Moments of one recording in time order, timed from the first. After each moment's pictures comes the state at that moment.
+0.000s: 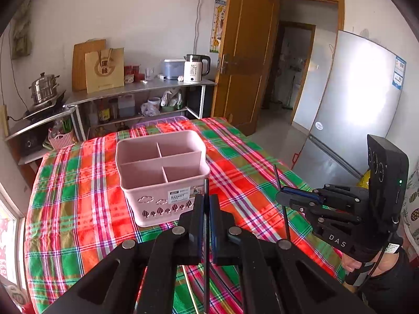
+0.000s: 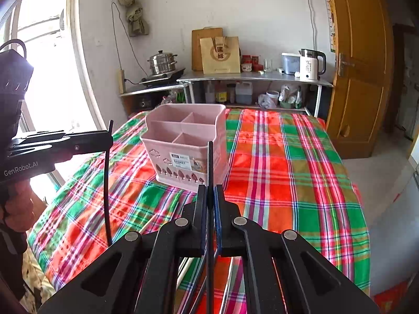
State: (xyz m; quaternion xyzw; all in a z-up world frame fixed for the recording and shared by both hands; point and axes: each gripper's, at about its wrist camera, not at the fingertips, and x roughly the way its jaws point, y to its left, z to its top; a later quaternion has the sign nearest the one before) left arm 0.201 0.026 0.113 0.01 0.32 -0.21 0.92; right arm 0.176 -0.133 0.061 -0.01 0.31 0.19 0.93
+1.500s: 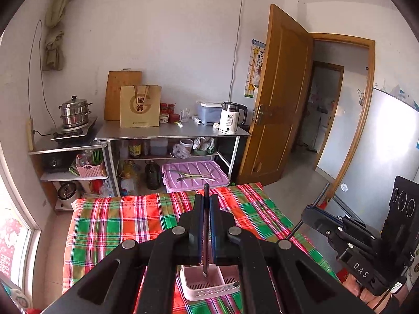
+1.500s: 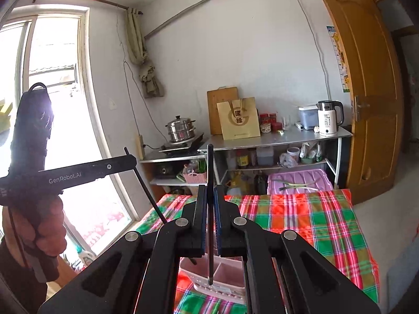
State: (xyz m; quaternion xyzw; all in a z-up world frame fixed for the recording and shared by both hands) left arm 0.309 0.101 0.240 -0.04 0.25 -0.14 0.96; right arm 0.270 -0.085 0.178 0.07 0.19 0.24 0.95
